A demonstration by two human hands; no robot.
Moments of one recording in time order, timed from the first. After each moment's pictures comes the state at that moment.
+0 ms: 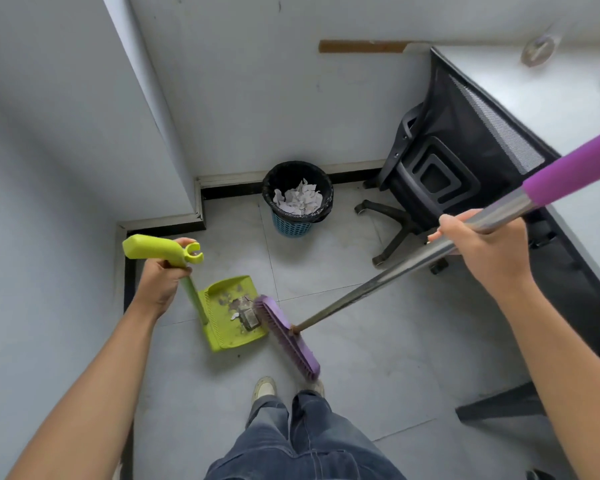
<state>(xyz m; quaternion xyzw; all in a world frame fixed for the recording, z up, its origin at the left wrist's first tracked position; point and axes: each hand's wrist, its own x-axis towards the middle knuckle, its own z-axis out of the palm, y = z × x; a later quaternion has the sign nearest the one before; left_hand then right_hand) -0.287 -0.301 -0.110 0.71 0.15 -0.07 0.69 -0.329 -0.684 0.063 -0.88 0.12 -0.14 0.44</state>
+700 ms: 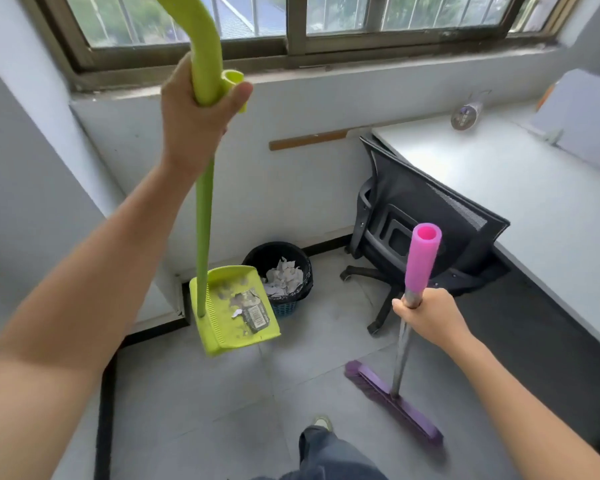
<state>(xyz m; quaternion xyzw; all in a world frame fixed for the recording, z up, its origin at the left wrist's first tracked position) -0.106 -0.504 0.178 0.70 -0.22 0.23 0.64 -0.267 -0.780 0.008 -0.93 0.17 0.00 0.31</state>
